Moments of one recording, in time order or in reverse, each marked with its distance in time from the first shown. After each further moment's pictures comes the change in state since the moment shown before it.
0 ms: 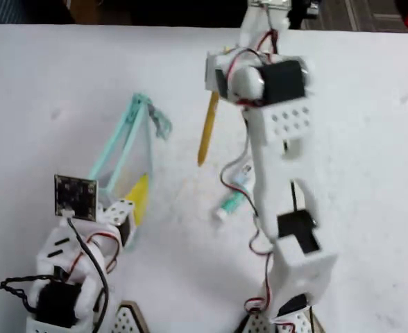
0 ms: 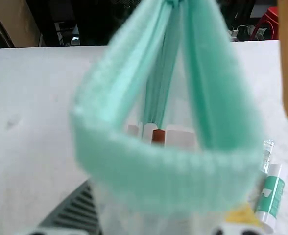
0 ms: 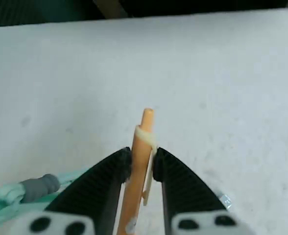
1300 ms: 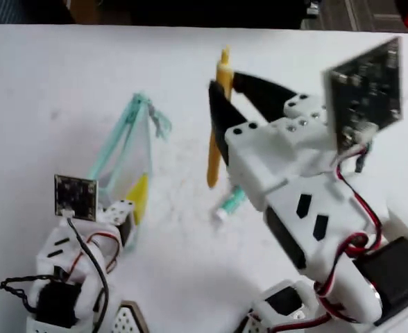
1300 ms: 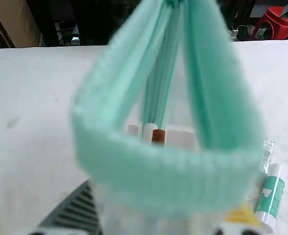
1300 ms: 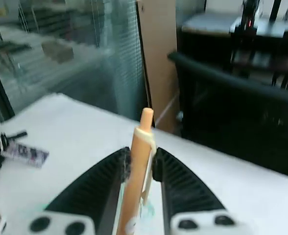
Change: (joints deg) left arm 0.0 0.0 0.0 0.0 0.0; right arm -11.3 -44.7 20.1 -11.3 12.4
